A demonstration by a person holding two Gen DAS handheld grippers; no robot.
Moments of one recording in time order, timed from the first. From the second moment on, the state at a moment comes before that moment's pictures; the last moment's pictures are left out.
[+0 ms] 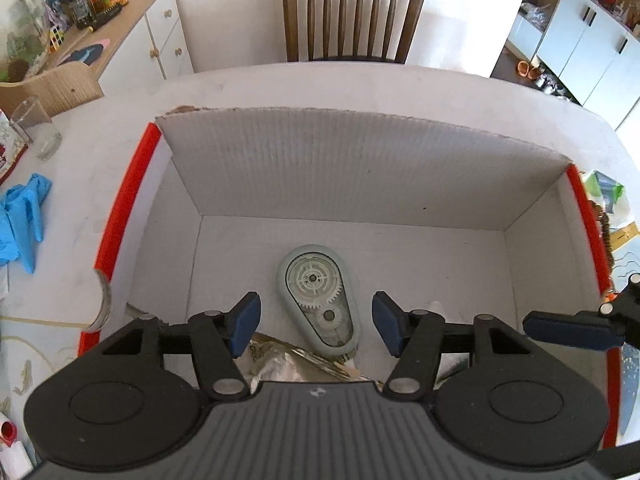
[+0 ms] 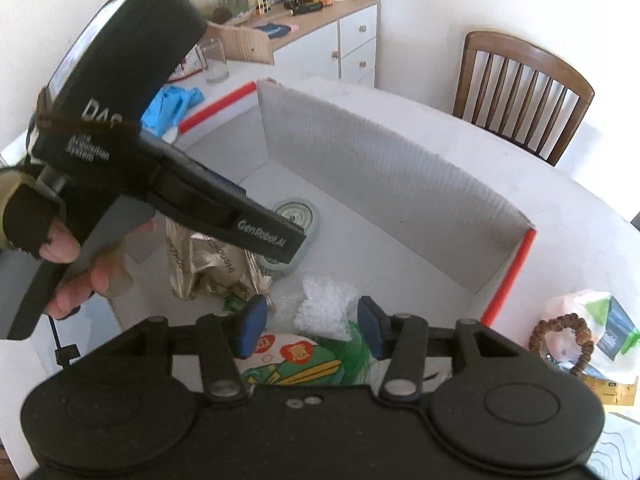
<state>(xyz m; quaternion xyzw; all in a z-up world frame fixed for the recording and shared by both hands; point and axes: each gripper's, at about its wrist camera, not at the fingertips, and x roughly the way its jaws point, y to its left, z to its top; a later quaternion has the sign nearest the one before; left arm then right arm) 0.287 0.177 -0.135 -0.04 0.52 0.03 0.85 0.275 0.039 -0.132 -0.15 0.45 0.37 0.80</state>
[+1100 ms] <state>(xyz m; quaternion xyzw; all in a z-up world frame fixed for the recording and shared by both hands) 0.175 0.082 -0.027 -0.06 0.37 0.02 0.93 0.209 -0.138 -0.053 -0.06 0.35 0.39 0.85</state>
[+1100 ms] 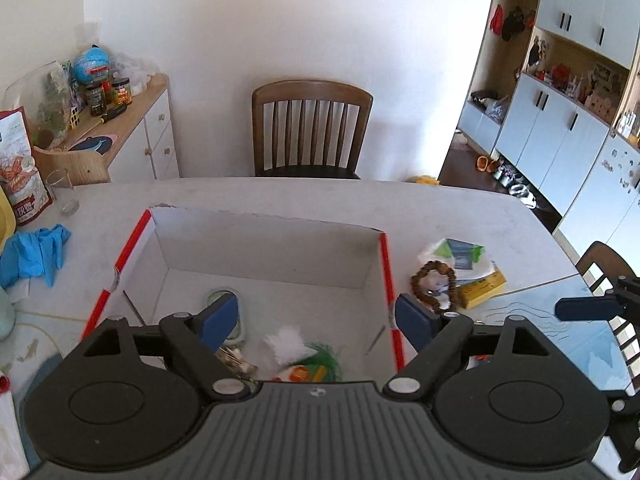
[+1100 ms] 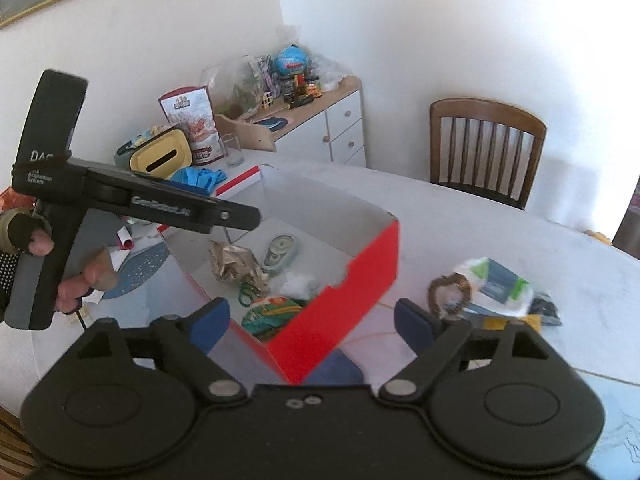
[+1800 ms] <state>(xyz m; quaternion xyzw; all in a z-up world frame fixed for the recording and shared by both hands) 0.151 -0.045 -0.059 -0.02 0.33 -0.05 0.94 0.234 -0.271 -0.093 -0.02 0.38 0.29 0.88</state>
